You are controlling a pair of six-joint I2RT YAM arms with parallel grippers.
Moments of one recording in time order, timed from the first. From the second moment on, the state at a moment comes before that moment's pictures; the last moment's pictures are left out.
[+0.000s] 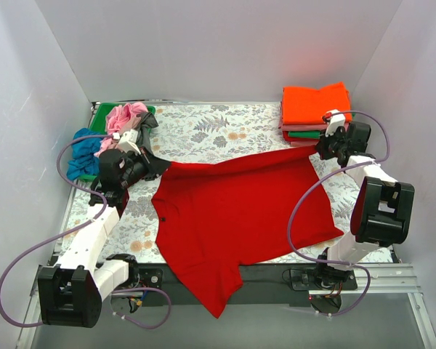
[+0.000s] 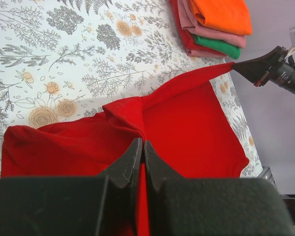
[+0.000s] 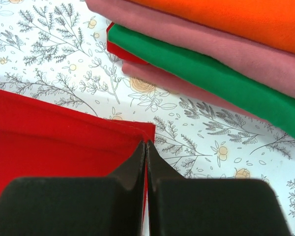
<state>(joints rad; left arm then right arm) -0.07 1.02 0.65 0.07 0.54 -0.55 -0.18 1.62 0.99 0.02 -0.49 -0.32</state>
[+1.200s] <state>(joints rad) -0.14 0.92 0.54 -0.16 0.48 -0.64 -0.23 1.61 0.90 0.02 -0.51 -0.34</state>
